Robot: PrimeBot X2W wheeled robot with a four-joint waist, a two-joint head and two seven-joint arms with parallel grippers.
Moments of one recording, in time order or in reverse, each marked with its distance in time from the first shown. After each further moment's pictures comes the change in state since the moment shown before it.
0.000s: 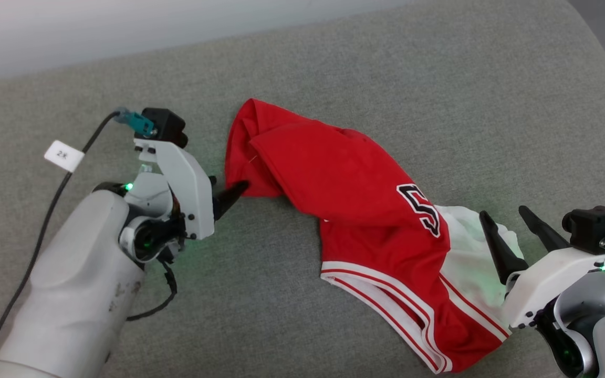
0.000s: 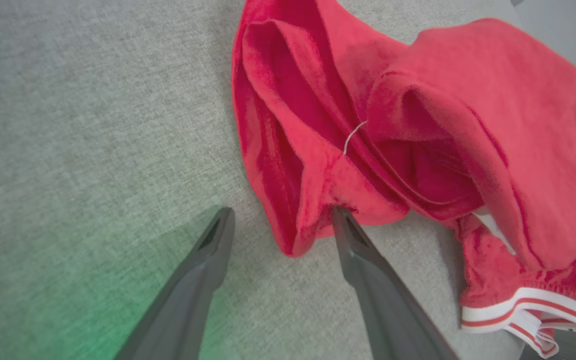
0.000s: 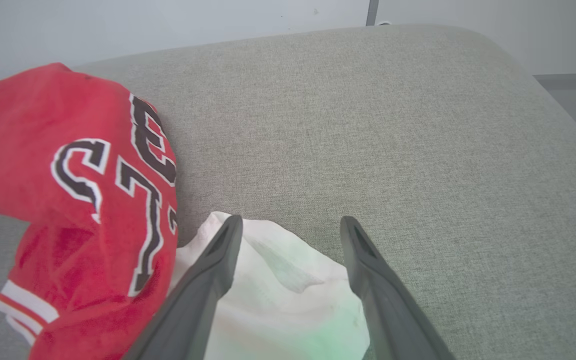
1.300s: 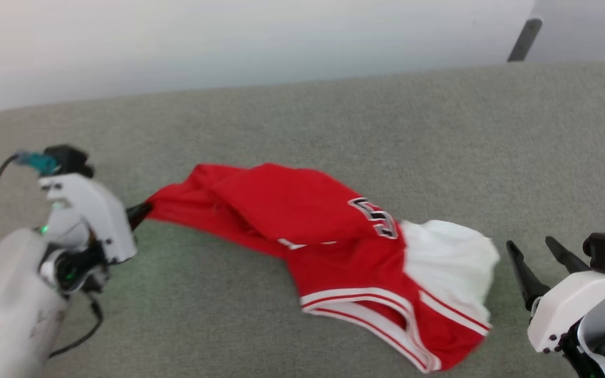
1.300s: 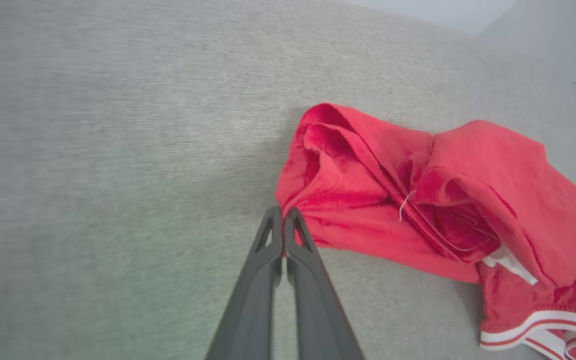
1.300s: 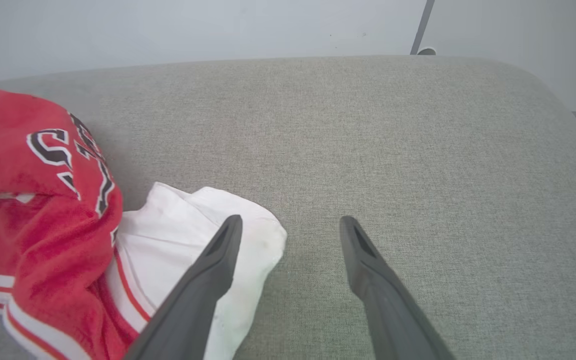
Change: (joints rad) left arm 0.053 0.180 -0.048 0.102 -0.193 -0.003 -0.152; right arm 0.076 -0.041 -0.048 -0.027 -0.016 0.000 0.064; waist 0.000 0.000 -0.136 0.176
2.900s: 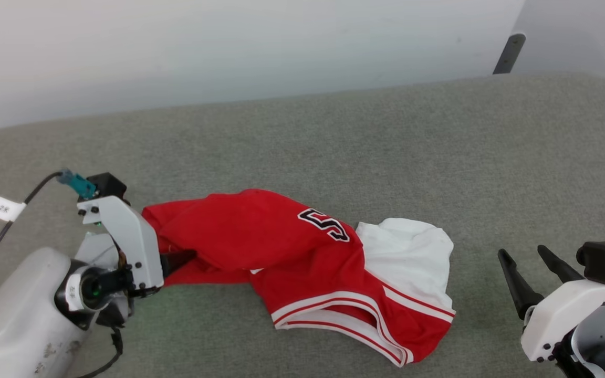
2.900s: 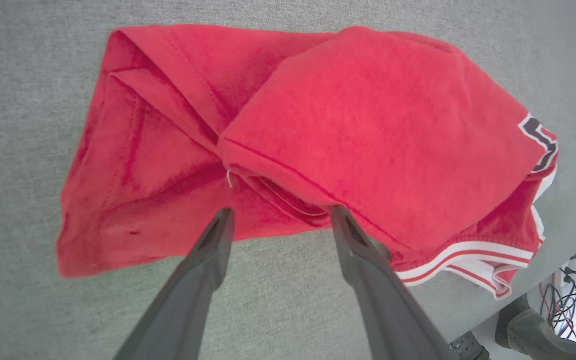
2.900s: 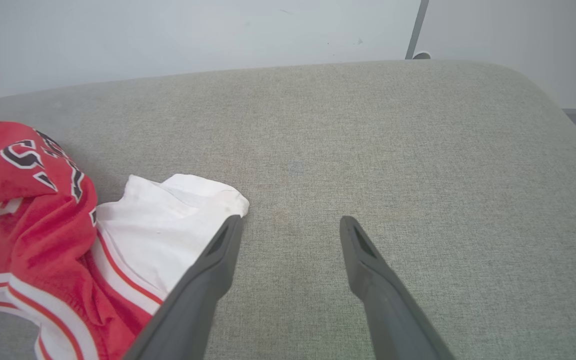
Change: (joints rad) left arm 0.147 0.073 -0.023 -0.346 -0.088 0.278 0.298; right arm 0.044 0.021 0.004 -0.036 0.007 0.000 0.017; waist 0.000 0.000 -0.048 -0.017
